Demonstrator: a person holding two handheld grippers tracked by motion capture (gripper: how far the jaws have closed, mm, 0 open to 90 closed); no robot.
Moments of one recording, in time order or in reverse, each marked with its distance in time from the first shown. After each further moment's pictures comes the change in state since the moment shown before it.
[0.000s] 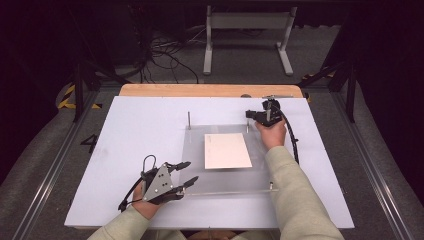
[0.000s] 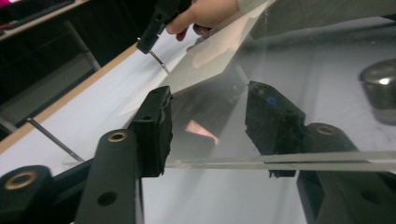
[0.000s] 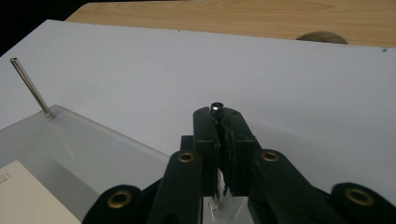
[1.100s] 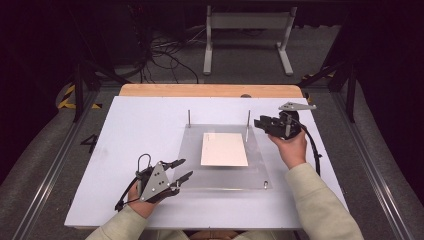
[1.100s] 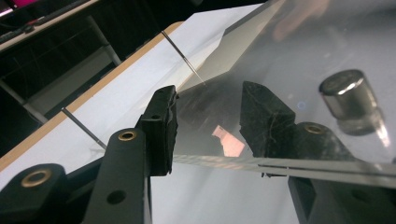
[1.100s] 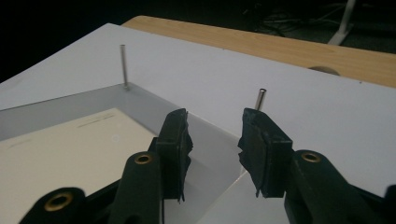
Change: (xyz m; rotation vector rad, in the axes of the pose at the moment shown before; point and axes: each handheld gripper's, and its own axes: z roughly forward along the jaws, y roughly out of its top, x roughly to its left) left arm 0.006 0.004 -0.009 0.046 0.057 -0.003; right arm 0.039 -0.022 -0.099 -0.102 0.064 -0.178
